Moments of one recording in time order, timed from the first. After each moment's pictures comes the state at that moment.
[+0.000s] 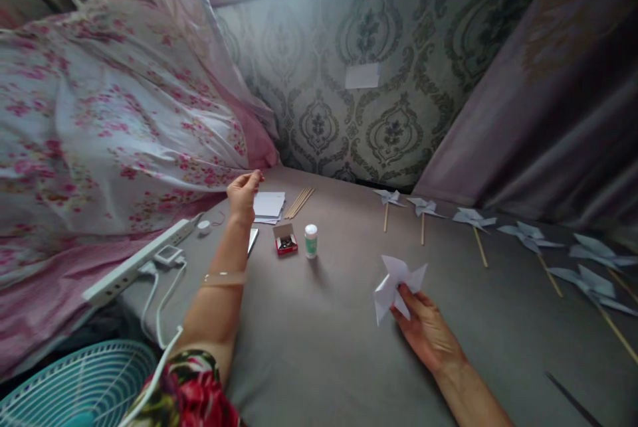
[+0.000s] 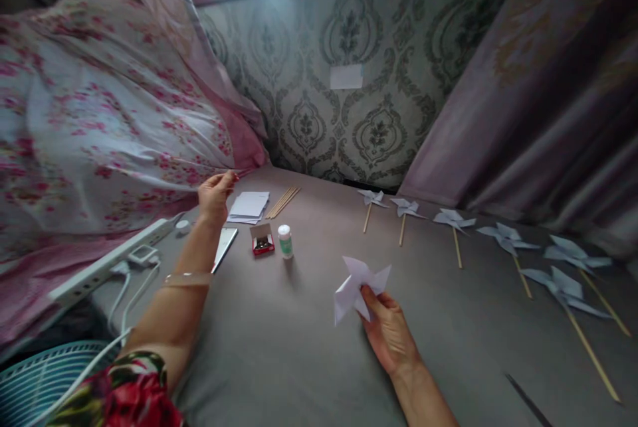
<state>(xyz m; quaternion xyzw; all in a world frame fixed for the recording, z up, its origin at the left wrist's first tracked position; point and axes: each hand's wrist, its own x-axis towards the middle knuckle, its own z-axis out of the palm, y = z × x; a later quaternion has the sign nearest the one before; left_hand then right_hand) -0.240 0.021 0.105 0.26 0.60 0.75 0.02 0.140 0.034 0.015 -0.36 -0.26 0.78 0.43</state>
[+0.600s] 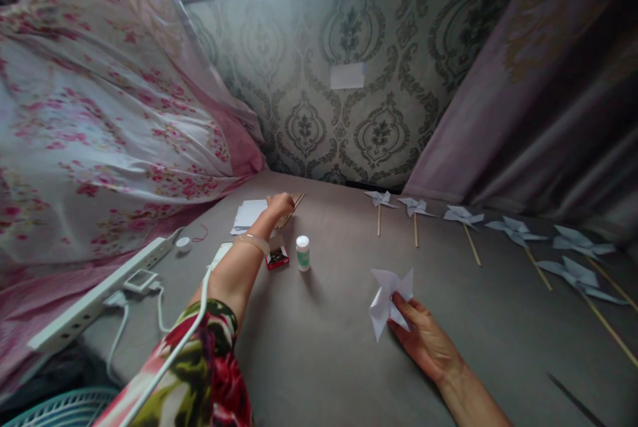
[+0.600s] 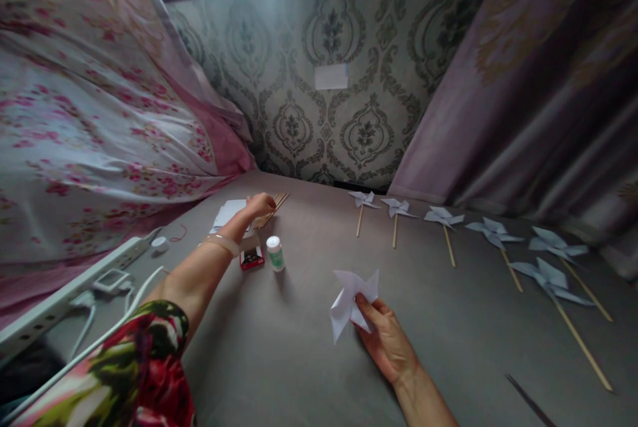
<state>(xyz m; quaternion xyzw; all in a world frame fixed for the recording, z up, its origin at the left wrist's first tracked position) -0.243 0.130 0.058 0.50 0.86 0.09 0.07 0.137 0.040 0.012 -0.39 -0.20 0.82 0.38</state>
